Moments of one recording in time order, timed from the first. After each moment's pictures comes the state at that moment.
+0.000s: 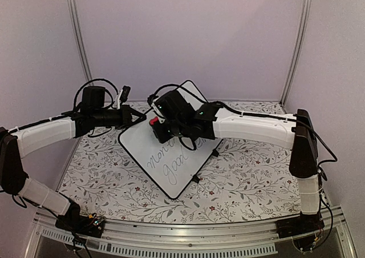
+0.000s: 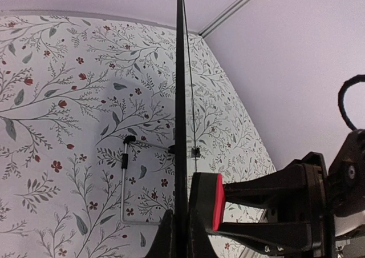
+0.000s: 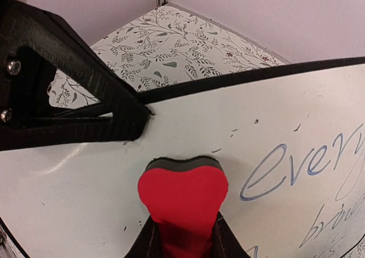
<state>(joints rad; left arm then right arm) -0.37 1.37 0.91 -0.01 0.61 -0.51 1.10 2.13 1.93 -0.43 0.34 0.20</state>
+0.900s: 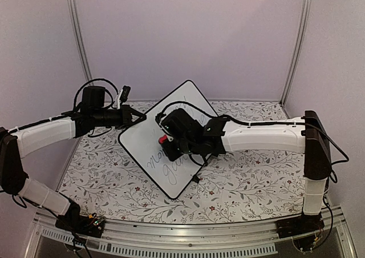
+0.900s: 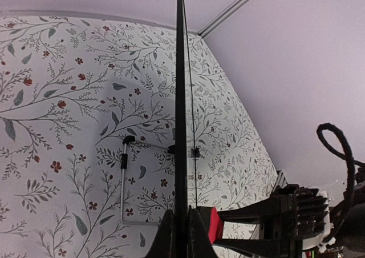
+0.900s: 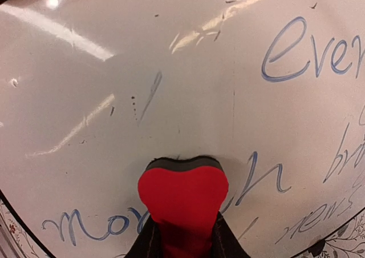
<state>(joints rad) -0.37 1.37 0.91 -0.01 0.60 -0.51 1.16 2.00 1.64 -0.40 0.33 0.26</state>
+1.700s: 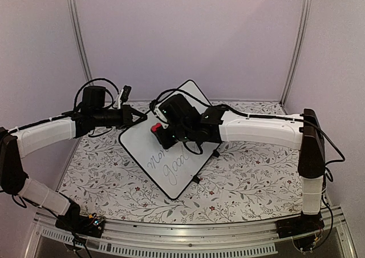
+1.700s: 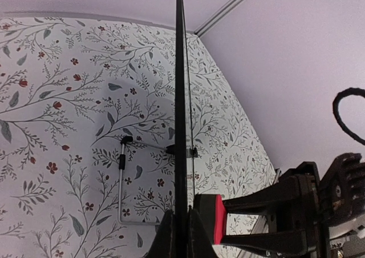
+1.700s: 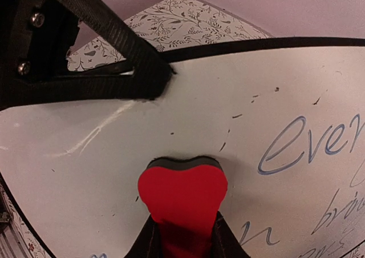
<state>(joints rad) -0.38 1.37 0.91 -0.01 0.61 -0.51 1.12 2.04 1.79 -0.41 0.28 0.21</state>
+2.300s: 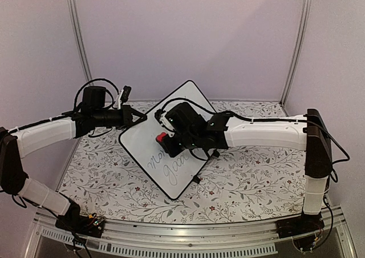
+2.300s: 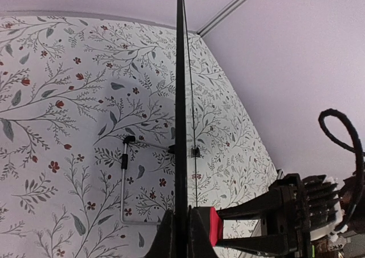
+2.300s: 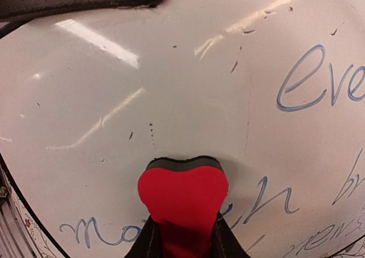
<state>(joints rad) -0.38 1.37 0.91 -0.01 0.60 -0.51 1.11 1.99 1.64 -0.36 0.20 0.22</state>
